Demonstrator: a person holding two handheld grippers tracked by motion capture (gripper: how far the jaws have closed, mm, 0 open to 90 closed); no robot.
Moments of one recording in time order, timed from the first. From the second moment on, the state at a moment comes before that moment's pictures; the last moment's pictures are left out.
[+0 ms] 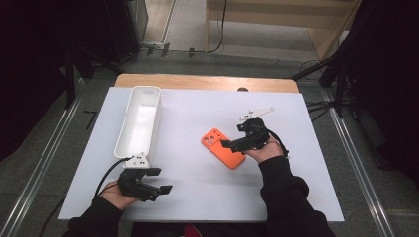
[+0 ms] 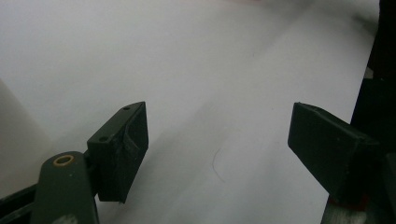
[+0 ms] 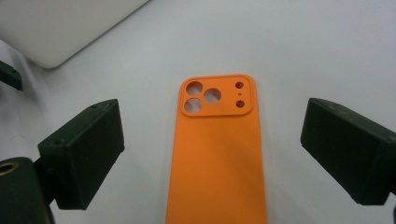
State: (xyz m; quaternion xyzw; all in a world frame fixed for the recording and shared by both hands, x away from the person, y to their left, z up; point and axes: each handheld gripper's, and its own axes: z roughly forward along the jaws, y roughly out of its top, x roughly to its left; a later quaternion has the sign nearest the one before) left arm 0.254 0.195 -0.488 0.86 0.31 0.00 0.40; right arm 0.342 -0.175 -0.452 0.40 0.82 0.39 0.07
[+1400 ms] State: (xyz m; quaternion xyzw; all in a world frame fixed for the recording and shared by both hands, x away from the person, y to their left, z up) left arm 0.256 0.197 -0.487 0.86 0.31 0.00 0.41; right arm 0.340 -0.164 -0.479 0.42 0.82 0.39 0.07
